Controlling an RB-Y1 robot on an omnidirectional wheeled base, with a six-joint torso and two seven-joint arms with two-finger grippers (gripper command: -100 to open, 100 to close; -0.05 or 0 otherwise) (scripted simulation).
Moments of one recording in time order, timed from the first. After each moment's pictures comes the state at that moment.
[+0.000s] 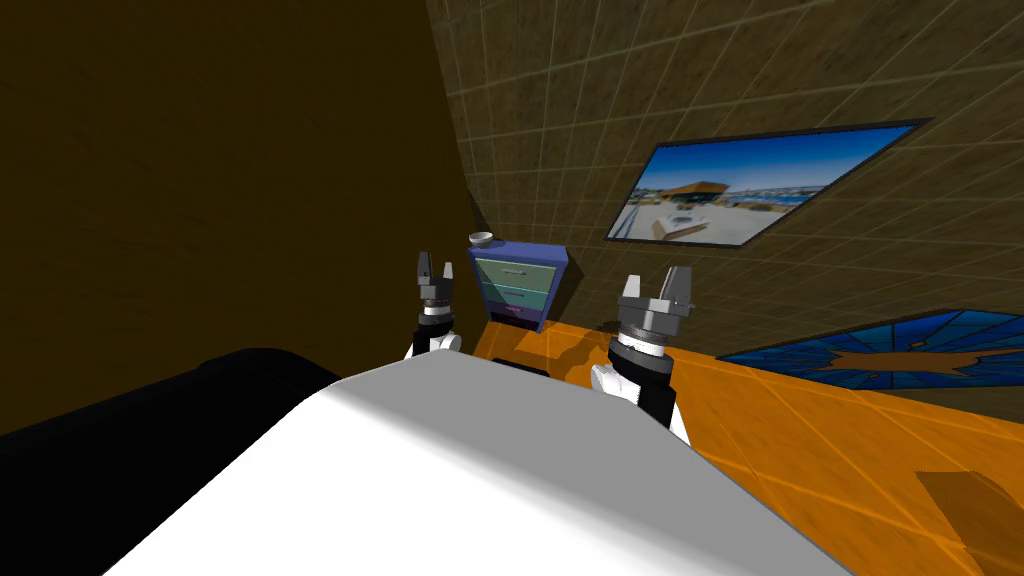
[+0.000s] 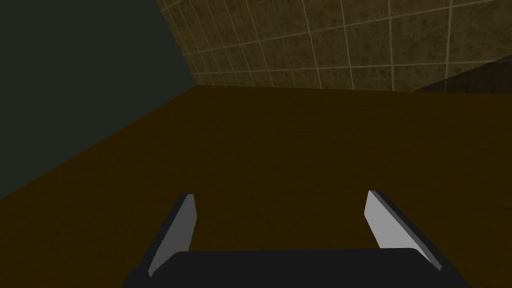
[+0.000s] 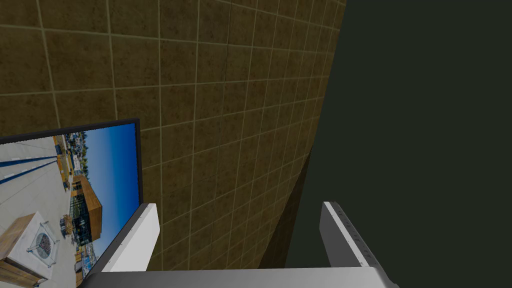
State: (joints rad) left arm 0.52 0.04 0.01 -2.26 0.09 -0.63 -0.17; right arm 0.48 -0.02 0.05 -2.30 0.04 -0.54 0.00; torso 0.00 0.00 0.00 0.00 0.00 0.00
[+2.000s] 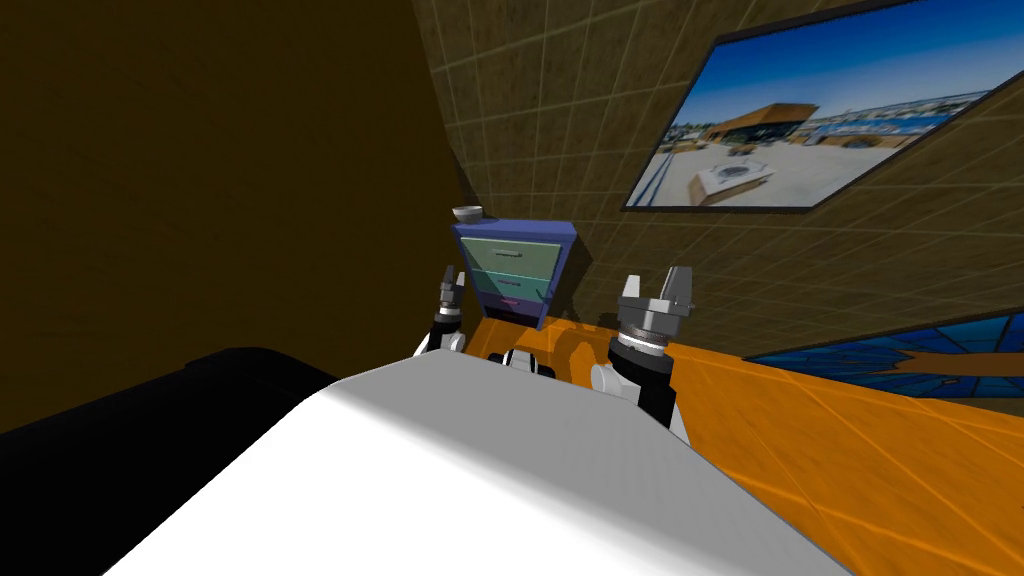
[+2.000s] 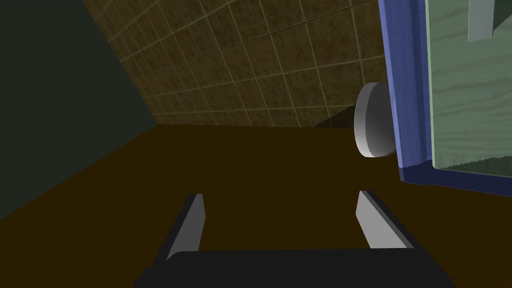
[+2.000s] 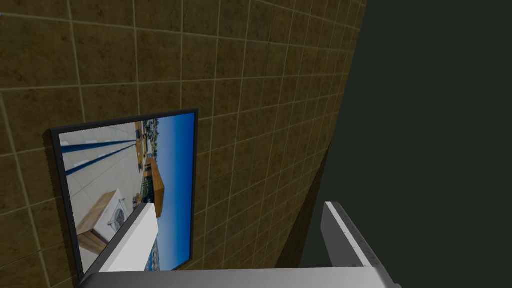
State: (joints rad) left arm 0.41 0.13 0.02 -2.00 0.07 -0.69 -0.17; right arm 0.48 -0.02 0.05 -2.30 0.04 -0.54 0.00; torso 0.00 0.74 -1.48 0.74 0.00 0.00
